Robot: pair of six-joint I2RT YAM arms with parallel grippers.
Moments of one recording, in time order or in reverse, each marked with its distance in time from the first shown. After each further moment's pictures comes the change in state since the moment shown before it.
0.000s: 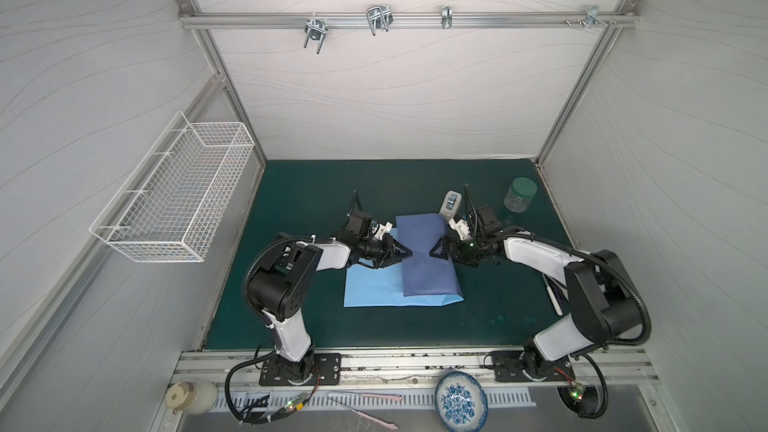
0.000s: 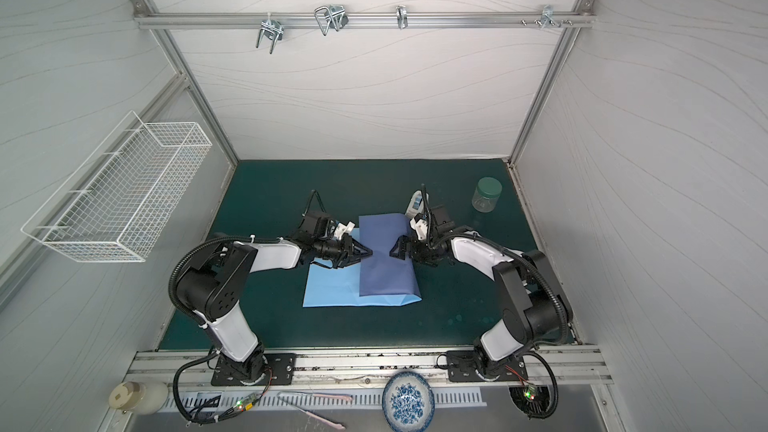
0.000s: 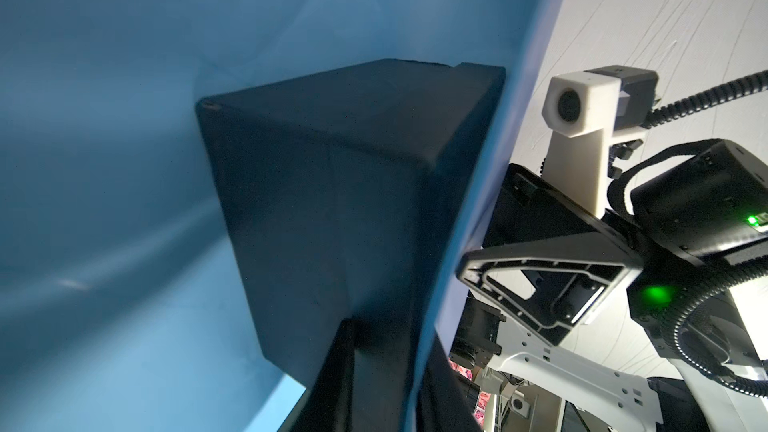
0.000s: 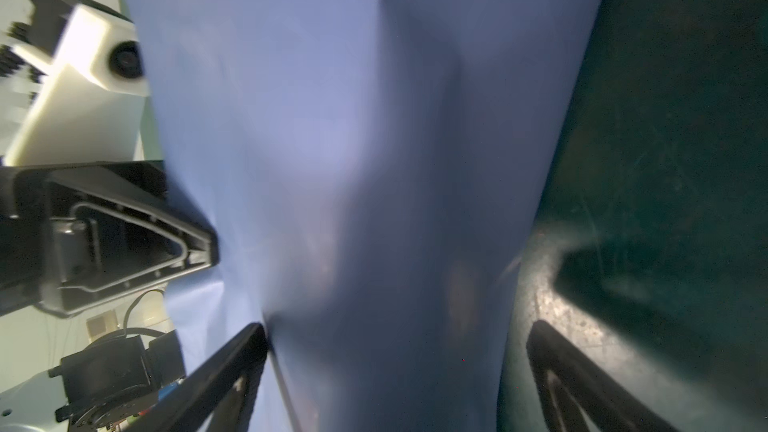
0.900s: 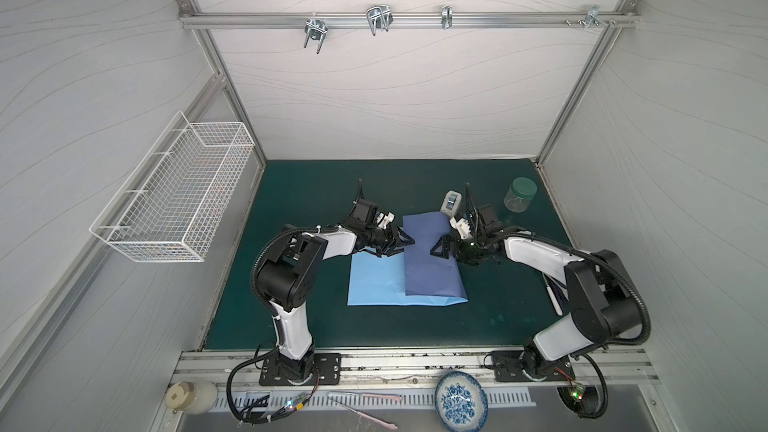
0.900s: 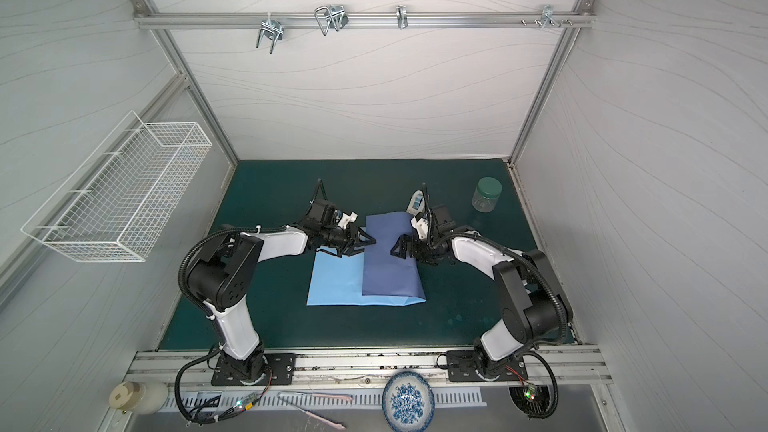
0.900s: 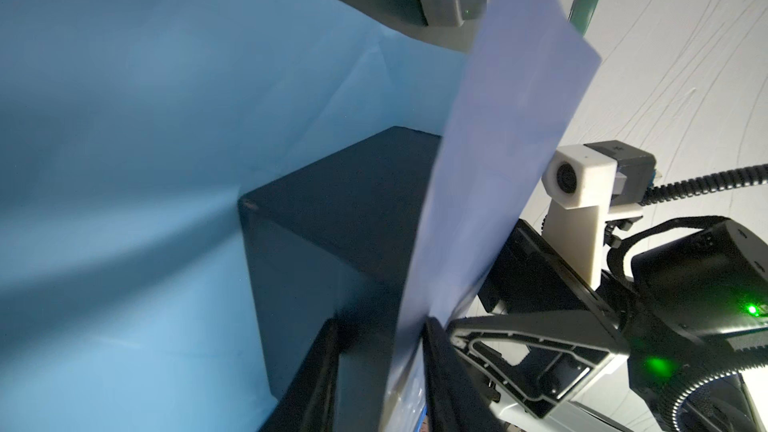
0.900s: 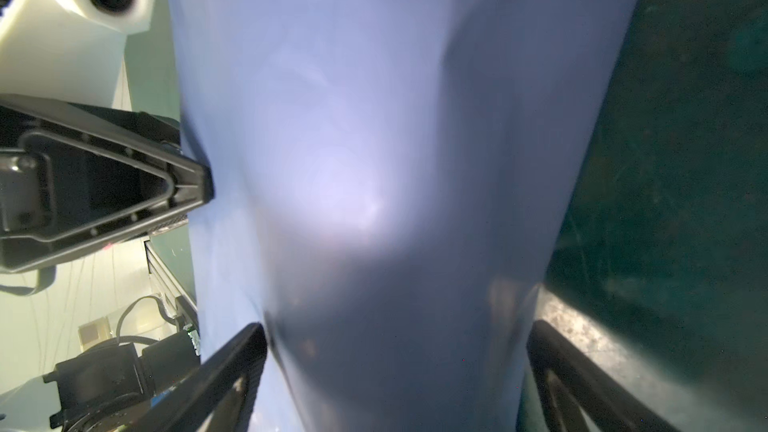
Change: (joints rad) left arm -0.005 0.082 0.179 -0.142 -0.052 0.008; right arm -0.011 -0.013 0.000 0.011 0.012 -0.001
